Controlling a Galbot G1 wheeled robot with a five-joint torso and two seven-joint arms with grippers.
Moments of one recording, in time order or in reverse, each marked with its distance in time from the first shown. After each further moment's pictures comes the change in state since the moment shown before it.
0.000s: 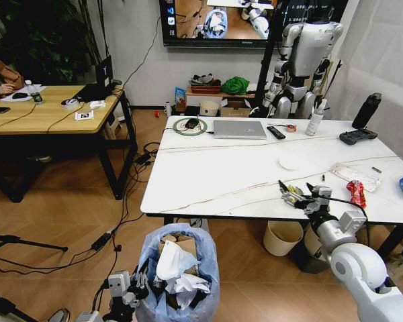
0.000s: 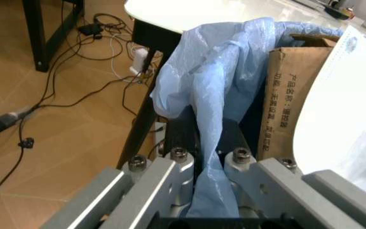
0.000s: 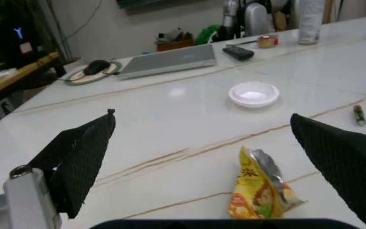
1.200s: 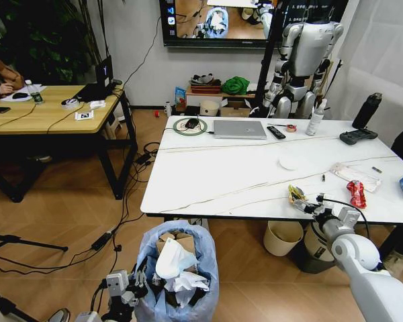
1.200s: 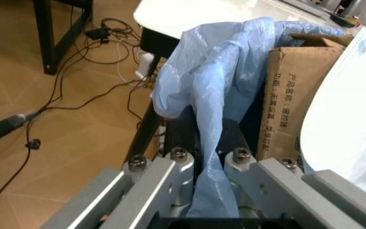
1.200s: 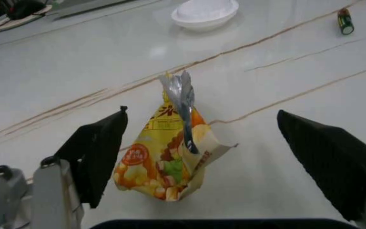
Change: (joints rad) left arm 0.017 -0.041 -0.013 -0.017 0.020 -0.004 0.002; right arm 0.173 -0.009 -0.064 -0.346 0.017 -0.045 -0.073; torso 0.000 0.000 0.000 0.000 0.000
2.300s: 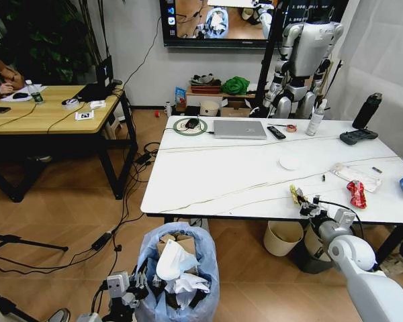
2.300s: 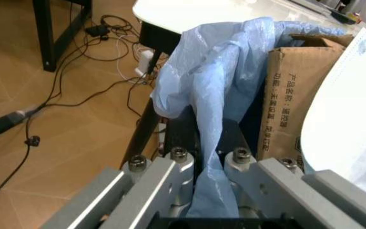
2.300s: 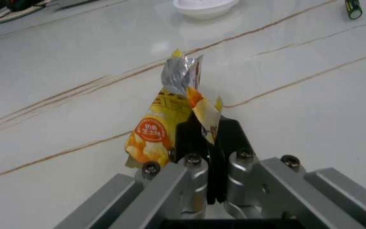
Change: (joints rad) left arm 0.001 0.001 0.007 0.007 0.001 -0.001 -0.002; right arm -0.010 -0.003 -0.001 -0.005 0.001 -0.003 -0.016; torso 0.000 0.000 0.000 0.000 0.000
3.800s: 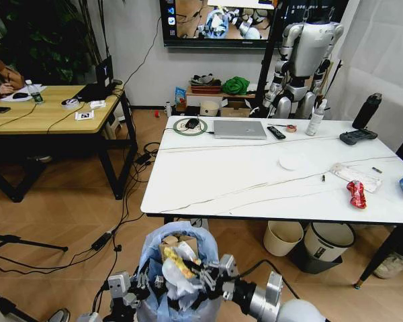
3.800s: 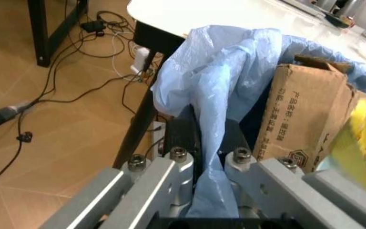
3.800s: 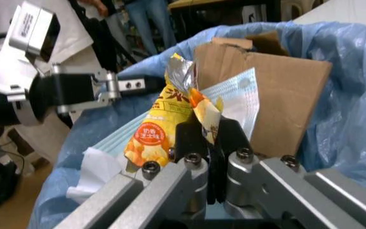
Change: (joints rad) left arm 0.004 -0.006 0.002 -0.023 -0.023 0.024 0.001; right arm -0.183 -0.219 -0.710 0.500 -0.128 0.281 -0.207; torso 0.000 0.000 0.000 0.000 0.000
